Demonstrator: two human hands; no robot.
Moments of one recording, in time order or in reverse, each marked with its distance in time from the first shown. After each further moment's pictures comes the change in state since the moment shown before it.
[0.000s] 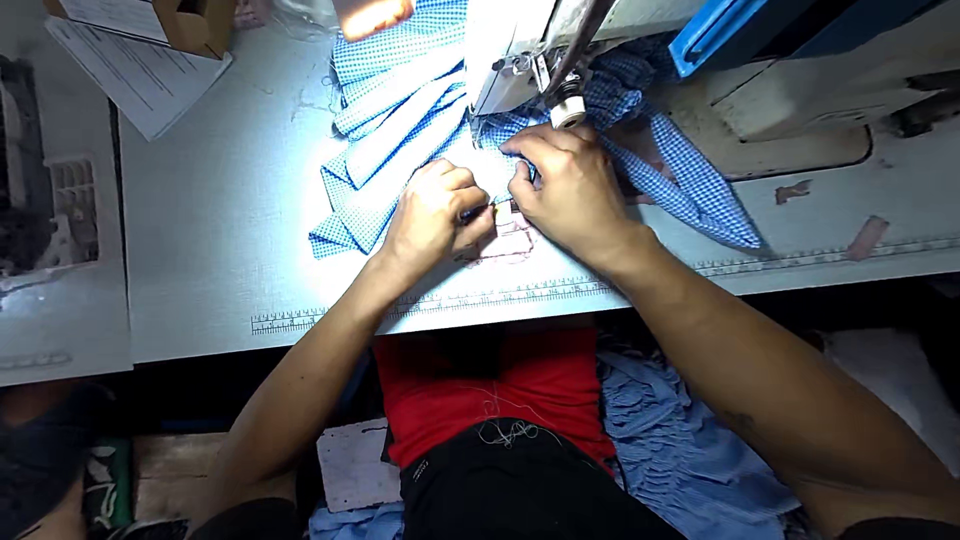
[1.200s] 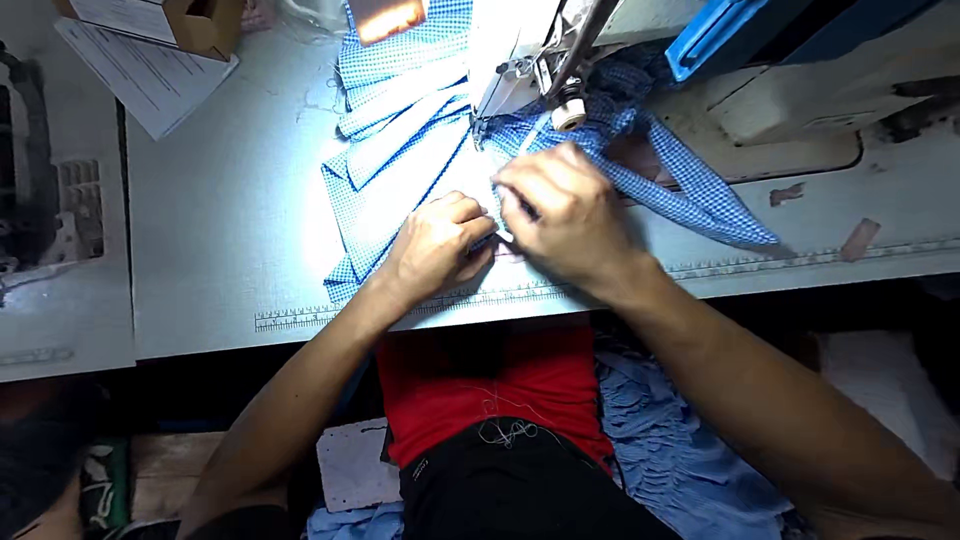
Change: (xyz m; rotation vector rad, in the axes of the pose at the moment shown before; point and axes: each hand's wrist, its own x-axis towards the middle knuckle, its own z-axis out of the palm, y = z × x) left_hand -0.017 0.019 -0.005 -0.001 -0.077 0.066; right_hand -0.021 -0.022 -0.012 0.024 0.099 -0.173
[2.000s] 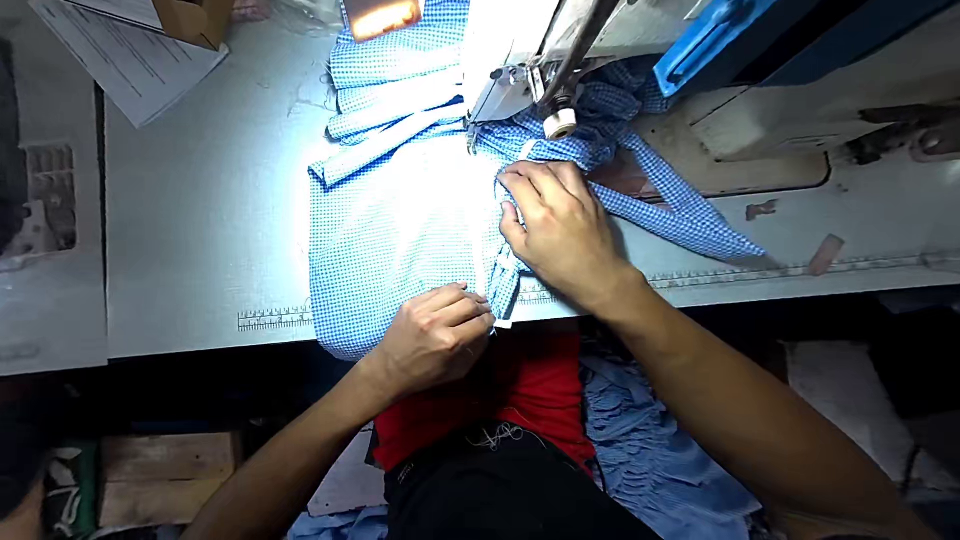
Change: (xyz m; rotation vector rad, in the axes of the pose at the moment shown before) left_hand -0.062 0.074 0.006 -0.164 0.006 -0.027; right_hand -0.014 0.006 0.007 -0.189 -0.191 0.122
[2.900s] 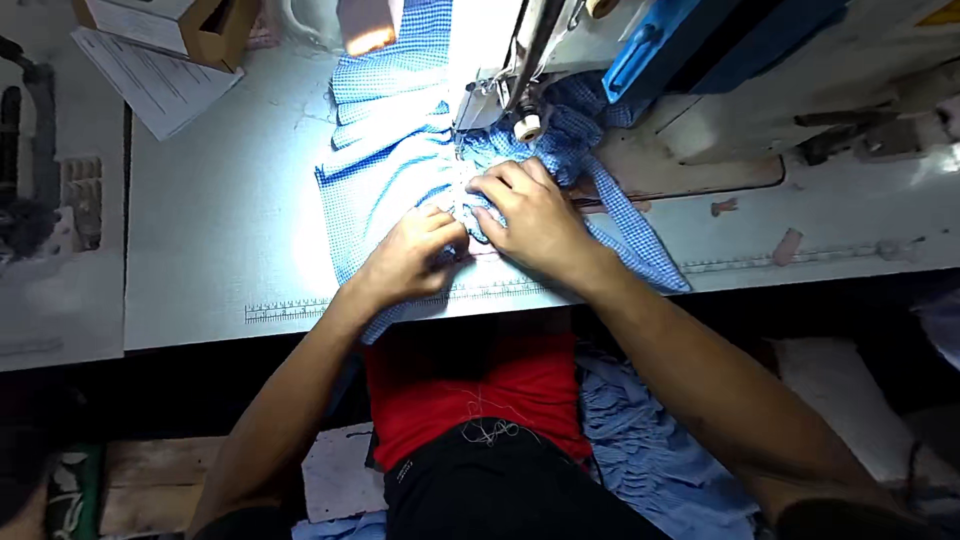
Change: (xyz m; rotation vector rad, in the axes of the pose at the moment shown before) left_hand 0.051 -0.062 -0.028 0.017 -0.066 0.000; right_hand 0.010 0.000 -0.010 0.217 0.021 -0.134
